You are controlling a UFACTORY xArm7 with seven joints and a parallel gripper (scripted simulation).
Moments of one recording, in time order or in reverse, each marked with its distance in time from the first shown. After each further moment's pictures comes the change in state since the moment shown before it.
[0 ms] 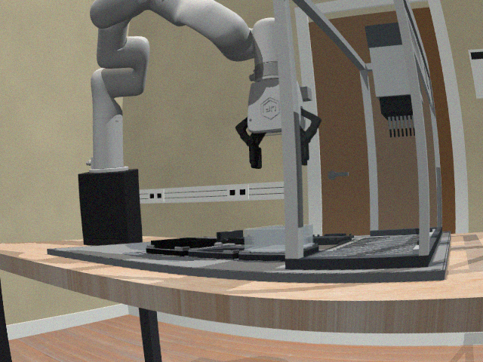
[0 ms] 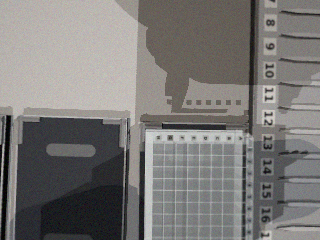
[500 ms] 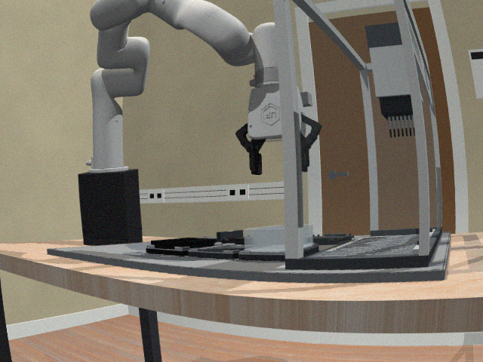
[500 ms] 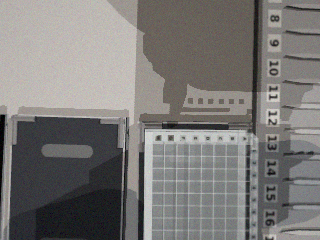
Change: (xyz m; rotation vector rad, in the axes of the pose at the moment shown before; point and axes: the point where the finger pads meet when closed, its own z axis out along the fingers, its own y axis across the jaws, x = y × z) arm 0.000 0.000 0.012 0.000 0.000 0.000
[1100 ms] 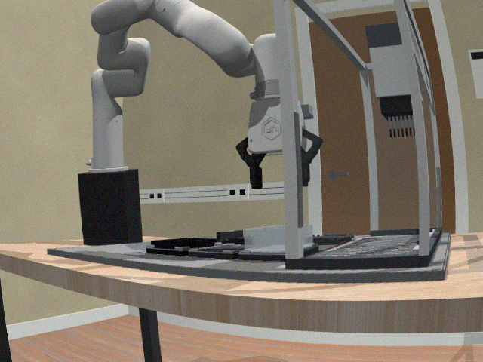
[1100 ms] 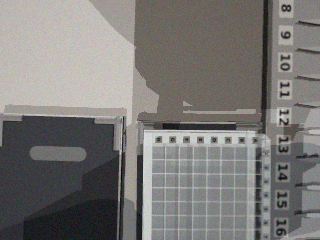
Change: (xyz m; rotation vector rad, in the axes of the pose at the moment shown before) arm 0.000 0.000 0.026 0.000 0.000 0.000
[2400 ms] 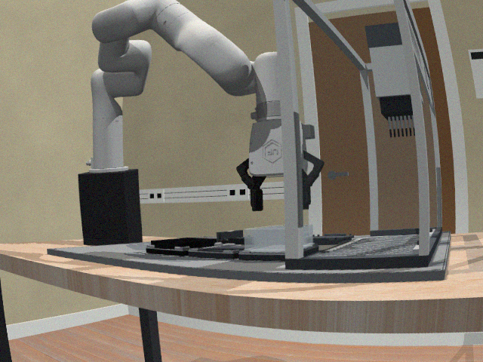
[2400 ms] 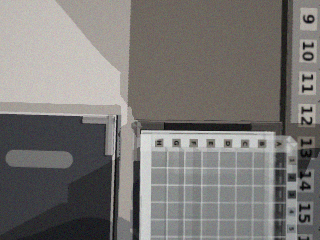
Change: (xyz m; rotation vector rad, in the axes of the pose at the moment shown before) arm 0.000 0.000 0.041 0.000 0.000 0.000
